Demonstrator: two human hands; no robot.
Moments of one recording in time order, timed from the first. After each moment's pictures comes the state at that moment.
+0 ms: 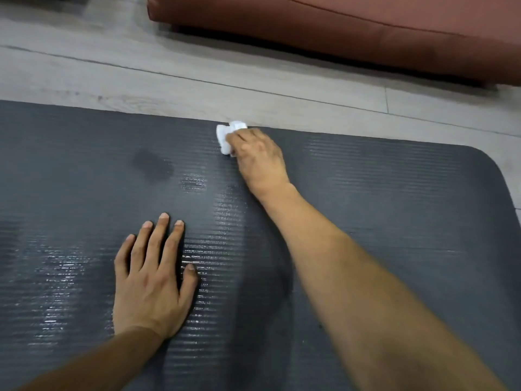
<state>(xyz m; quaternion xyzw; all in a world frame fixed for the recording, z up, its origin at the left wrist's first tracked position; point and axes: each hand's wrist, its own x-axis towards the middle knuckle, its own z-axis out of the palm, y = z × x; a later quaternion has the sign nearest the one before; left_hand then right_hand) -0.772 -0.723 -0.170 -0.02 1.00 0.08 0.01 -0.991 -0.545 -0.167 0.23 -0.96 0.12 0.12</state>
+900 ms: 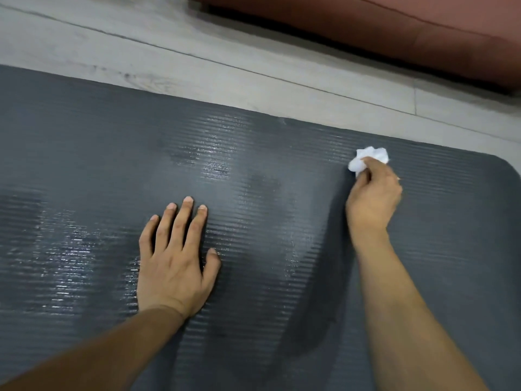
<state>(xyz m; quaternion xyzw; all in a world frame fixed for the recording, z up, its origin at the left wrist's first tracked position) -0.776 -0.724 -0.173 -0.02 1.00 0.08 0.00 -0.931 -0.446 -0.148 -0.16 -0.92 0.27 0.23</state>
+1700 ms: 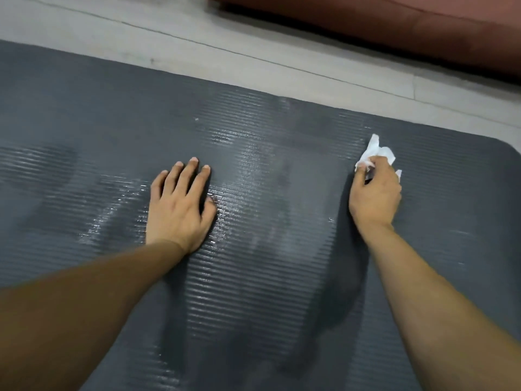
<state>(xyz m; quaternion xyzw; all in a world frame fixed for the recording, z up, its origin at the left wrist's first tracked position) -0.777 -0.717 -0.168 -0.04 1.00 0.07 0.00 -0.880 -0.387 -0.178 -0.15 -0.94 0.24 0.16</state>
